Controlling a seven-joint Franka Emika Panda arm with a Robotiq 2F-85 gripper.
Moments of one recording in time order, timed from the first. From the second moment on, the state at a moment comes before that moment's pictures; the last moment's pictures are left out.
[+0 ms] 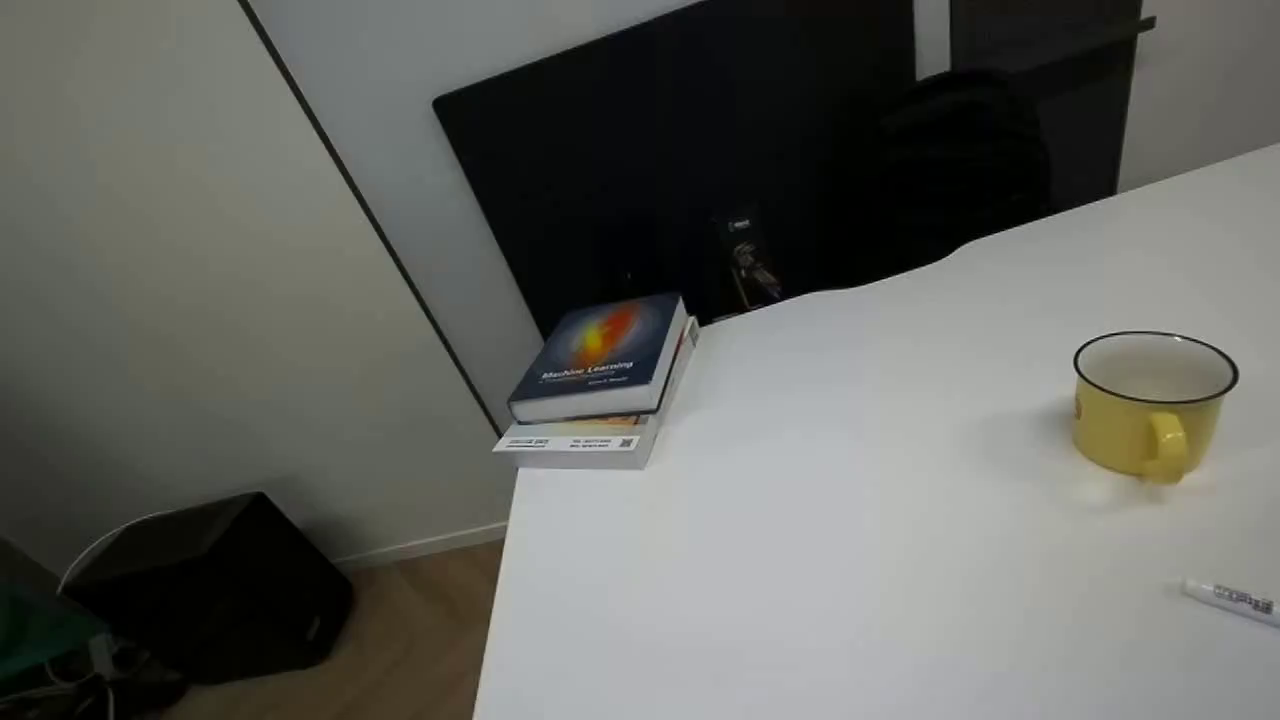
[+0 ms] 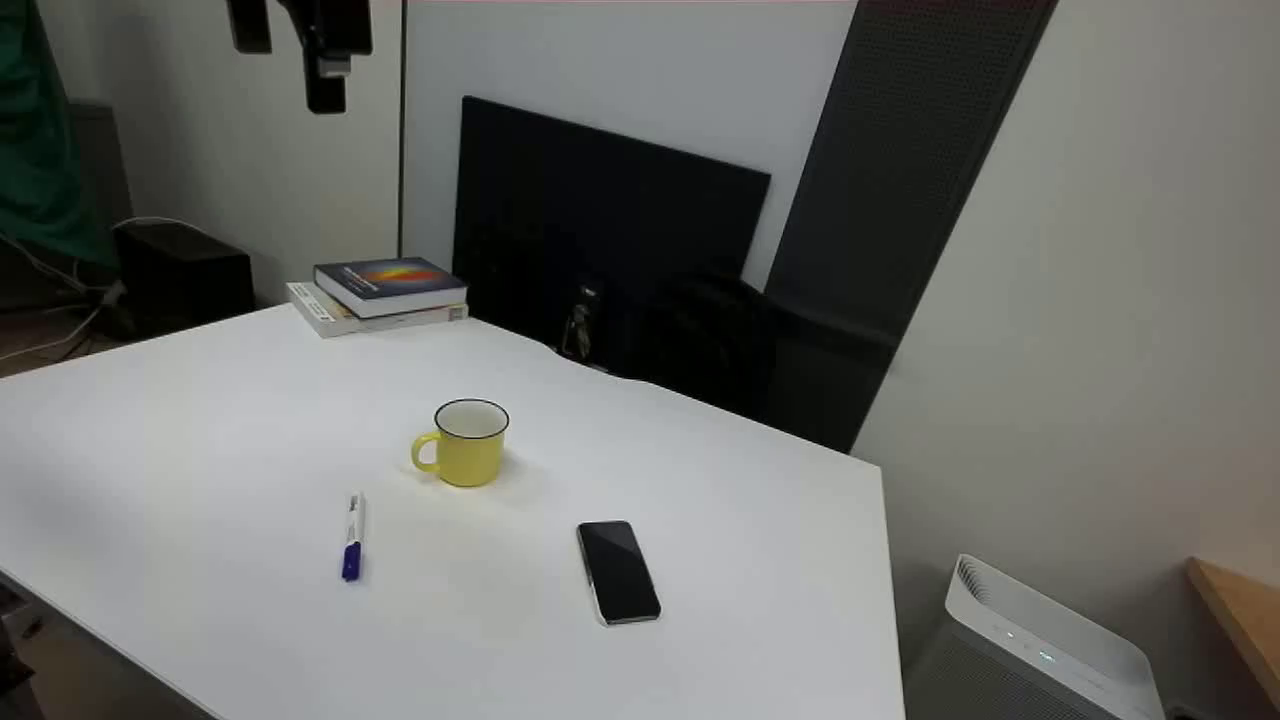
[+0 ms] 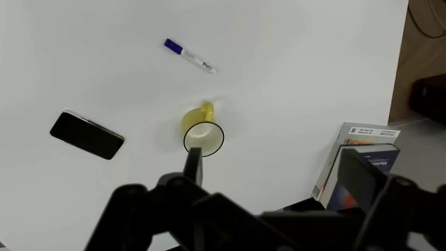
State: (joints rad) arm 0.05 -0.76 0.05 -2.54 0.27 2.03 0.21
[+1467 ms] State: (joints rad) arm 0.05 -0.74 -0.02 -2.64 0.15 2.01 -0.16
